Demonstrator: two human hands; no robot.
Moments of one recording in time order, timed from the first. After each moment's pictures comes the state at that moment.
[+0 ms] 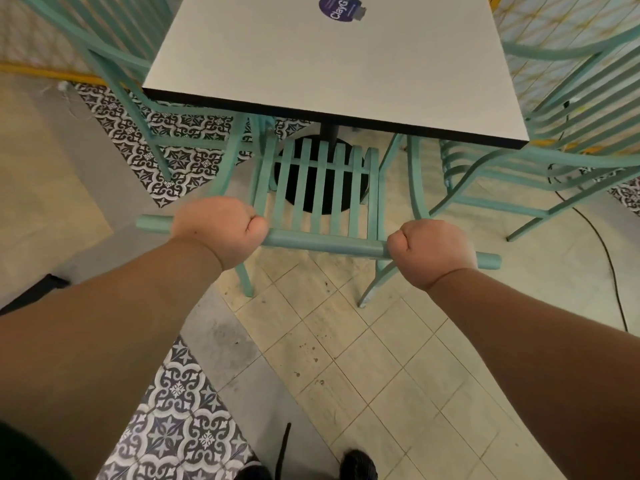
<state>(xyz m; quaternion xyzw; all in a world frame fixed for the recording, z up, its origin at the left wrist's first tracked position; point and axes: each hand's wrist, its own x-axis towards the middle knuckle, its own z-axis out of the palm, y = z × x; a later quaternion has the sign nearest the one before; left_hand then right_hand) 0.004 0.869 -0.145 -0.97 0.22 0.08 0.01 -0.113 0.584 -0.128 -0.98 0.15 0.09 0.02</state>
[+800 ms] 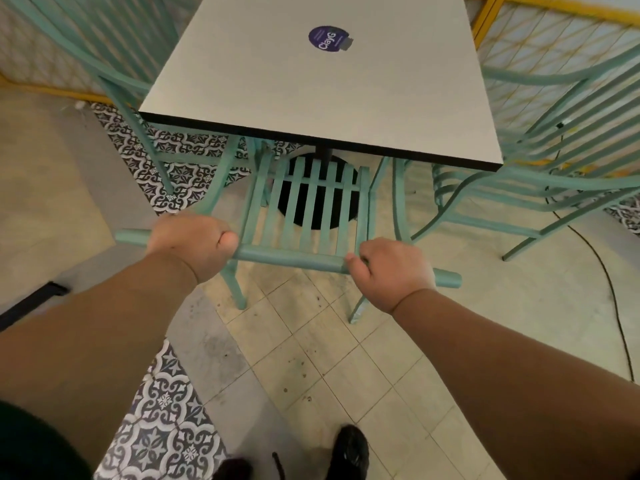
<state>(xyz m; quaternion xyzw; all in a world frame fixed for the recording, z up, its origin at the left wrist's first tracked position) -0.002 0.856 -0.136 -0.97 0.17 0.11 0.11 -0.119 0.572 -0.130 -1.00 0.05 0.08 0.04</state>
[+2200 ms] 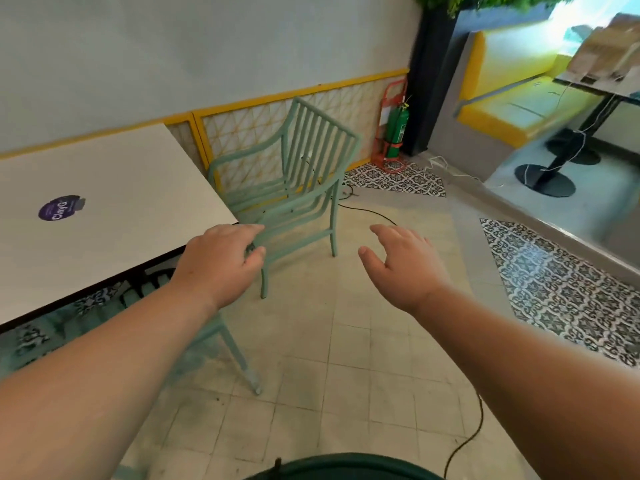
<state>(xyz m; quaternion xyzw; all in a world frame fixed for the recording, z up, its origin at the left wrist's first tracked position) -0.185 0.519 0.080 -0.85 0.52 0.05 -0.13 -0.427 0.367 0.079 -0.89 0.43 -0.10 0.12</state>
